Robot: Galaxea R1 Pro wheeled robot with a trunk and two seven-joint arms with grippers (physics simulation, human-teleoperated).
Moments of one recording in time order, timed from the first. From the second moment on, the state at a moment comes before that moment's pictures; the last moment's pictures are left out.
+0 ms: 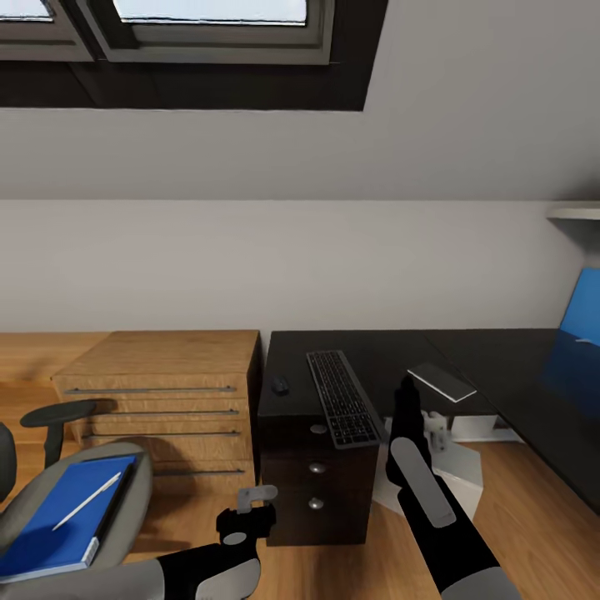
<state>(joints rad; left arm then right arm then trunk) -0.68 0.05 -1.57 -0.72 1.50 -0.20 0.75 -0.47 0.06 0.20 -1.25 -1.30 -0.56 -0.47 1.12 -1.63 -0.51</state>
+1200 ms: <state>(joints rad) -0.68 0.06 -1.57 -0.72 1.51 -0.20 0.75 -0.46 0.06 0.20 -1.25 -1.30 -0.56 -0.47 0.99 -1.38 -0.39</state>
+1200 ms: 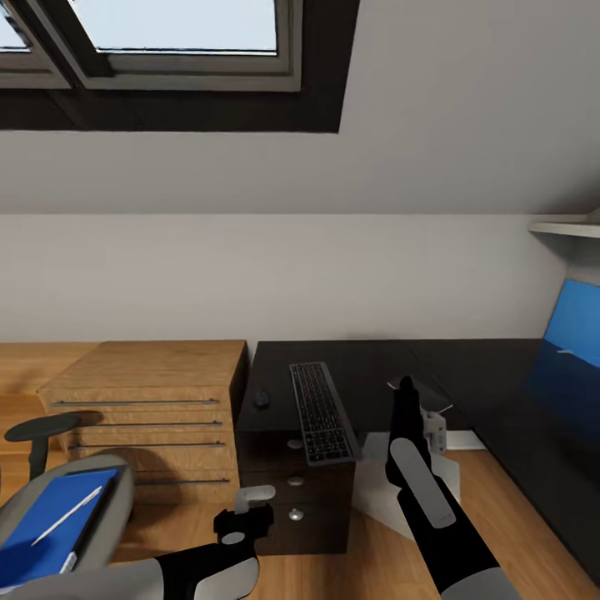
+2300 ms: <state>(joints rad) -0.53 -0.03 -1.57 -0.18 1.57 -0.15 0.27 -0.62 -0.04 0.25 -1.00 -1.12 -0.03 -0.36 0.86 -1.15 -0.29</state>
